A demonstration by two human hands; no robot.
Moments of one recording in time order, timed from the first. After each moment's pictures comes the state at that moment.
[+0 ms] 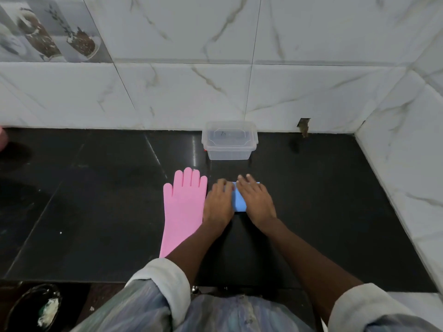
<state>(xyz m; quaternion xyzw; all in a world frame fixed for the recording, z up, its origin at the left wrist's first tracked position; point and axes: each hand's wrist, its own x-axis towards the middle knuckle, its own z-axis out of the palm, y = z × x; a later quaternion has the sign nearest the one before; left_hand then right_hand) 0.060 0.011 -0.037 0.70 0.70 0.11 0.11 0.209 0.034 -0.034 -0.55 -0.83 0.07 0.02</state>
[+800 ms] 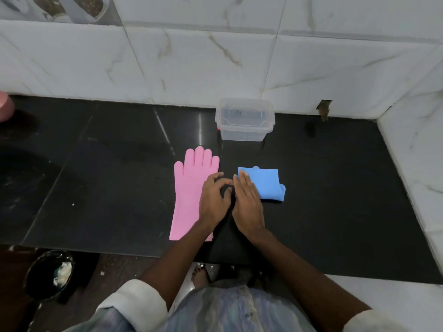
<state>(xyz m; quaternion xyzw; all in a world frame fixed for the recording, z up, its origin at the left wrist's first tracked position) 0.016 -0.038 -0.045 0.57 0.69 0.36 0.25 0.143 -0.040 -0.056 -0.55 -0.78 0.16 0.25</state>
